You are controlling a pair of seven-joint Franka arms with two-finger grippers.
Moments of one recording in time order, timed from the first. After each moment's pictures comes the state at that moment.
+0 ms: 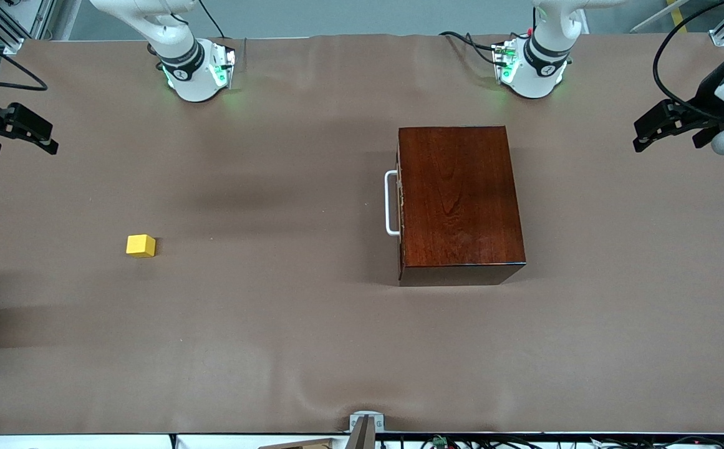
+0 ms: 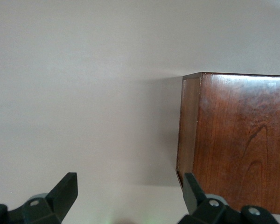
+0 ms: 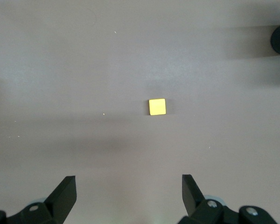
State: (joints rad) left arm 0.04 -0.04 -0.15 -1.52 0.01 1.48 -0.15; right arm -0.01 -0.09 -0.02 -1.61 0.00 1.52 -0.03
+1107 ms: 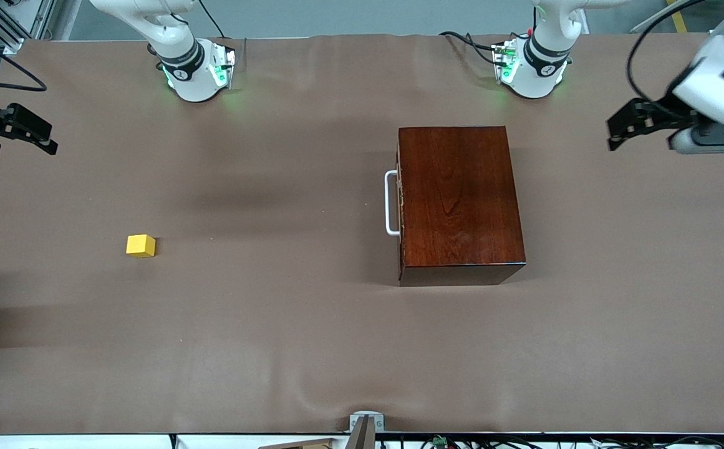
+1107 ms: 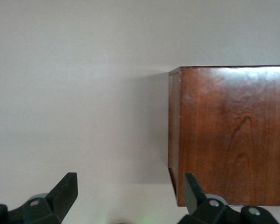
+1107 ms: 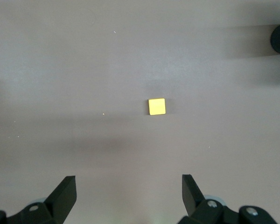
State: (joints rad) left arm -0.01 -0.02 -0.20 -1.51 0.01 1.48 -0.19; right arm -0.01 -0.08 -0.02 -1.61 0.00 1.52 -0.03
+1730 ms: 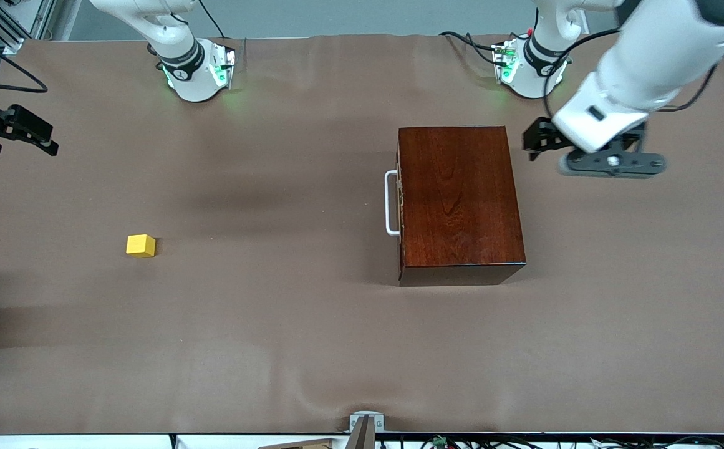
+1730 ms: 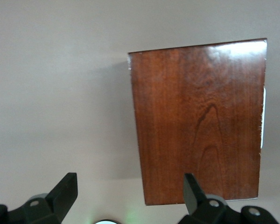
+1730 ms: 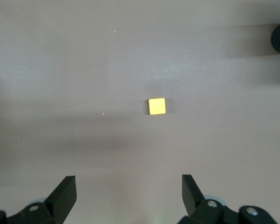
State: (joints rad) left arm -0.18 0.11 -0.24 -1.47 0.04 1.49 -0.32; right arm -0.01 -0.08 -0.02 -1.61 0.00 1.52 -0.03
